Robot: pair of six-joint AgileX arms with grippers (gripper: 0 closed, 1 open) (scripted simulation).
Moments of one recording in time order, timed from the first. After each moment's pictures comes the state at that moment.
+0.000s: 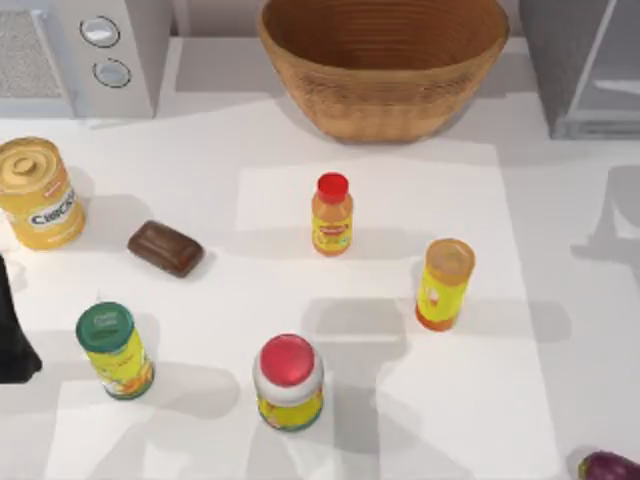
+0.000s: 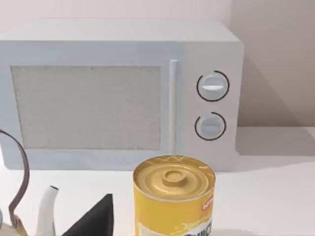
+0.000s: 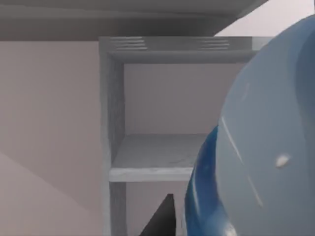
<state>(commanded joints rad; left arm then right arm) 0.00 0.00 0.00 0.00 0.00 0.00 -0.08 0.68 0.43 0.54 -0.03 0.03</state>
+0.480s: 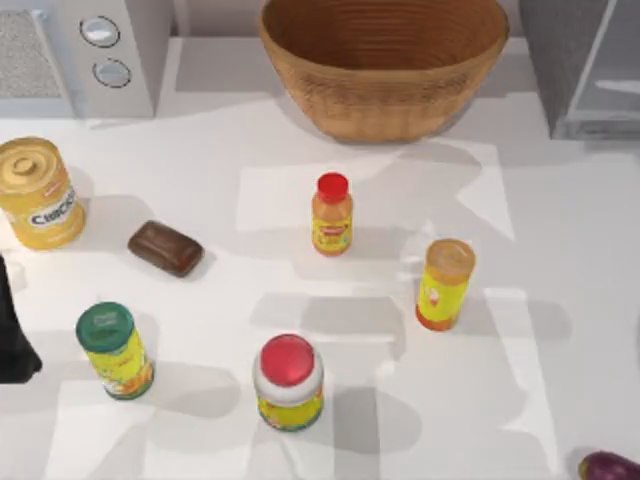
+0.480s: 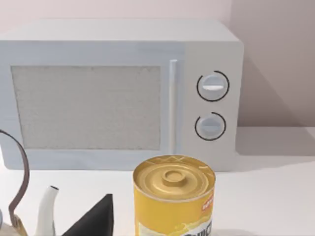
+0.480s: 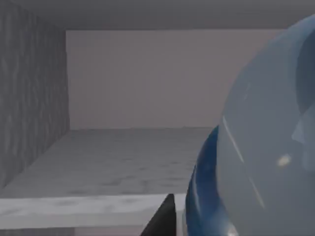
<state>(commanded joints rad) 0.00 0.00 0.00 0.00 0.00 0.00 -0.20 1.53 0.82 0.98 -0.11 0.06</state>
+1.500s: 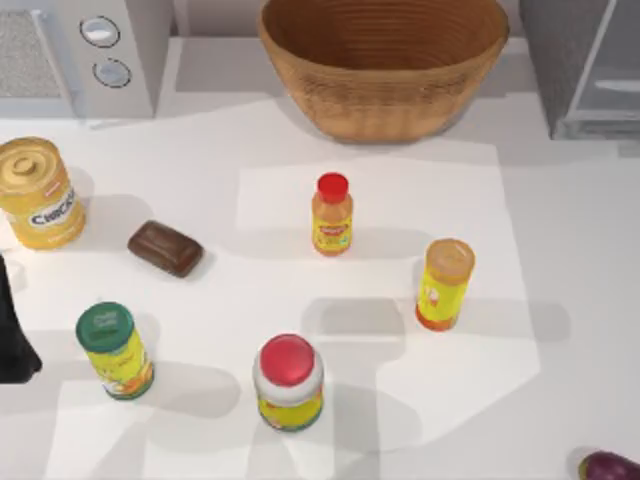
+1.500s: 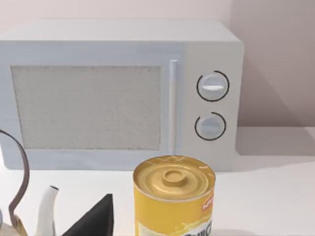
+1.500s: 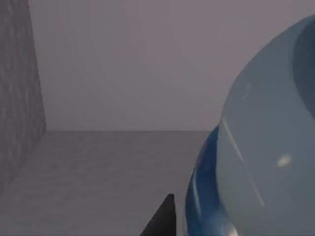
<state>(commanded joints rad) 0.00 0.00 0.00 0.00 0.00 0.00 -0.27 2.11 0.98 1.12 -0.25 0.01</state>
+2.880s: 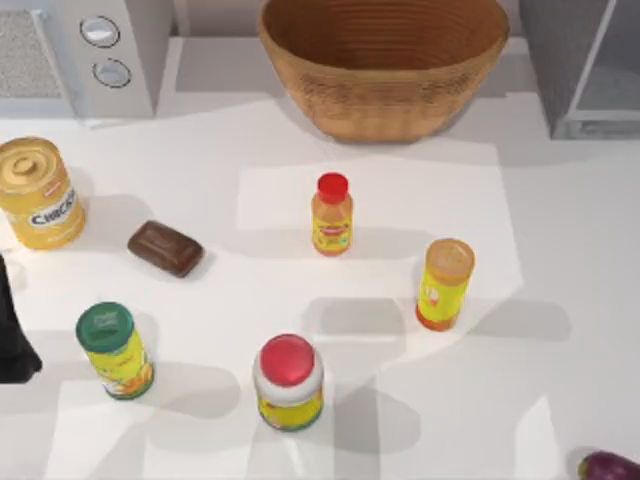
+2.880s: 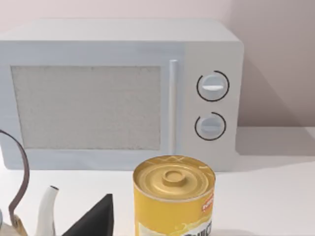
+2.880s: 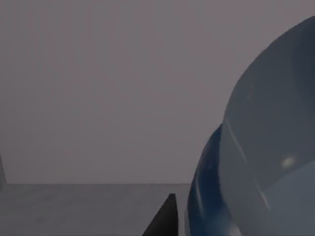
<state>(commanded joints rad) 0.00 0.00 0.00 0.00 0.00 0.00 -0.23 2.38 1.49 0.88 -0.20 0.01</state>
